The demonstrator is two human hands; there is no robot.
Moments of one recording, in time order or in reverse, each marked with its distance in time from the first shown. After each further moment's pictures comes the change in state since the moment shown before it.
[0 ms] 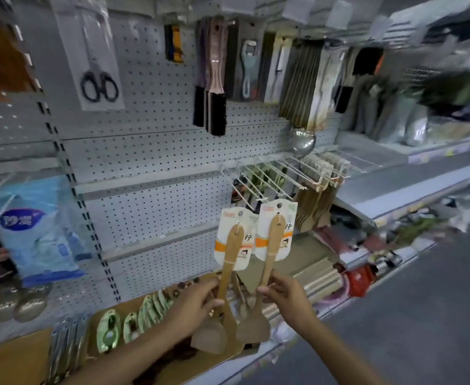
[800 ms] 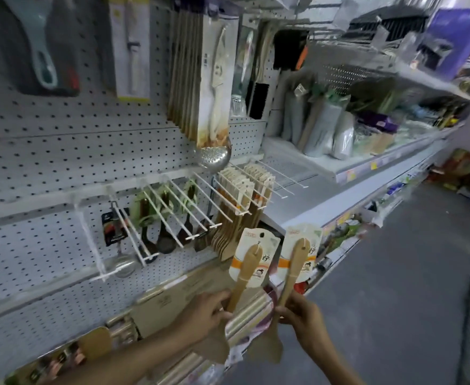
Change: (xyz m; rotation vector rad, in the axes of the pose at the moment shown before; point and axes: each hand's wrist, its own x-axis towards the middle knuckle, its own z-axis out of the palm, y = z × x) left_hand 0.346 0.106 0.202 -0.122 -0.268 0.127; right_hand 0.125 0.131 -0.328 -0.056 0.316 0.144
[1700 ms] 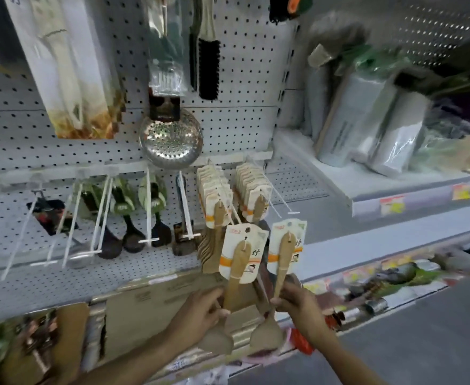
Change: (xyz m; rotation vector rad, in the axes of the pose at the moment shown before) left_hand 0.233 0.034 0.116 0.002 0.312 -0.297; right_hand 0.289 0.103 -0.167 -0.081 -0.464 -0.036
